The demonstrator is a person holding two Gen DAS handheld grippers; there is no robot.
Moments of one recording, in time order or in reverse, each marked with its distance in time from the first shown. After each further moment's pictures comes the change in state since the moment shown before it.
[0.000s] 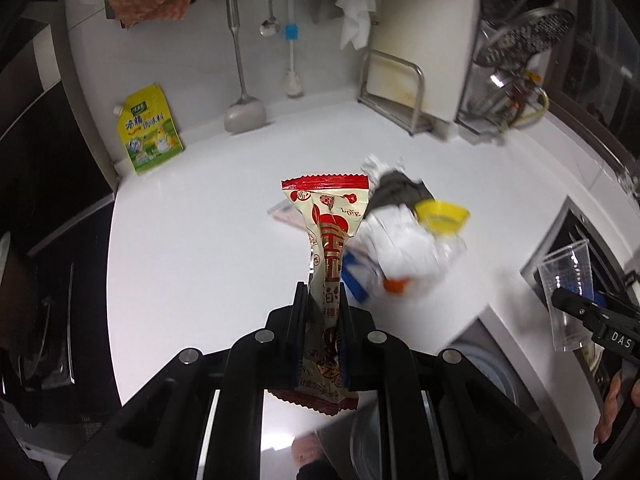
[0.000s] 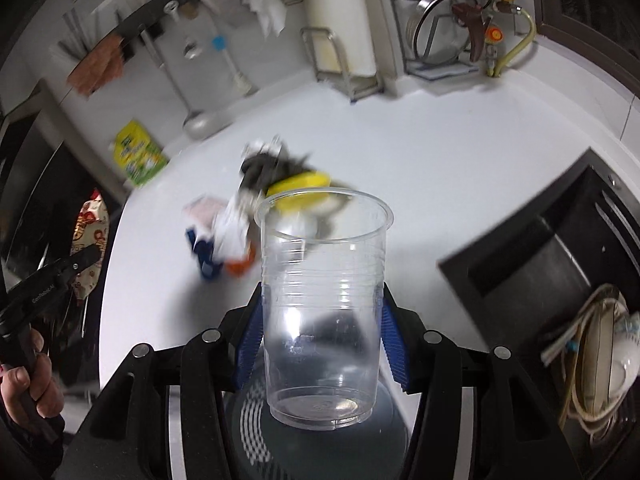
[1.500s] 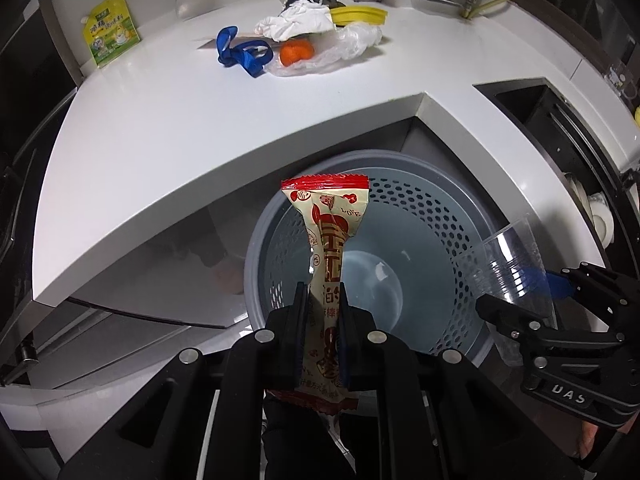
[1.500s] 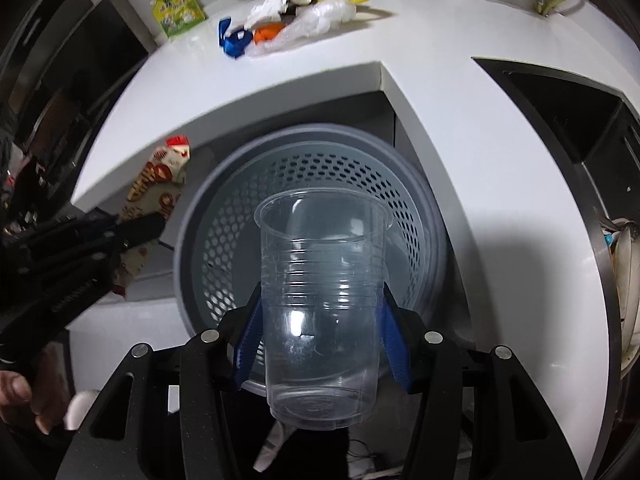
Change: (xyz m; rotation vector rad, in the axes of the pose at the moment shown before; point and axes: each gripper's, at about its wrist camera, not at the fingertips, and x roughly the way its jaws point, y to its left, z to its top) left arm 0.027 -0.104 -0.175 0.018 0.263 -0.032; right arm 0.034 -0.011 -0.157 -0.216 0.291 0.008
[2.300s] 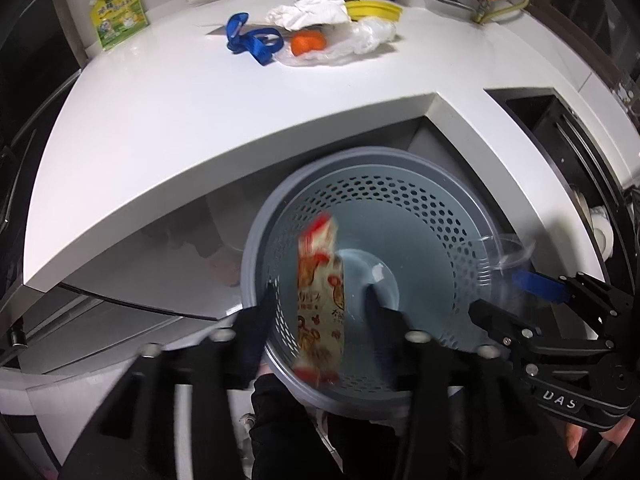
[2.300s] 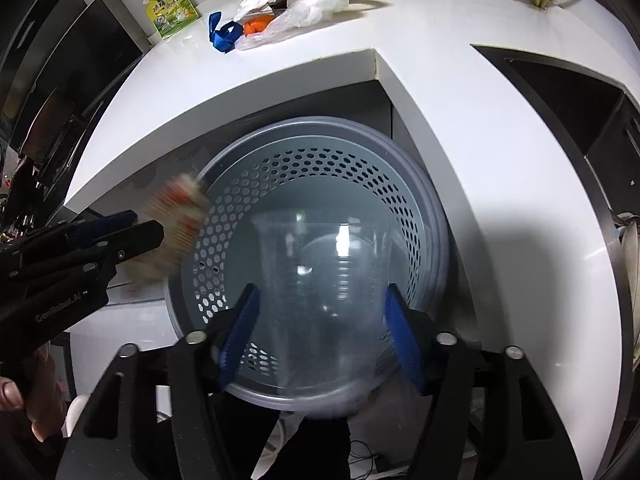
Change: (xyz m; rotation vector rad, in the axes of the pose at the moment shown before) left arm 0.006 0.007 0.000 -0.061 0.003 -0.013; right arm 0.008 -0.009 0.001 0.028 -0.023 0.012
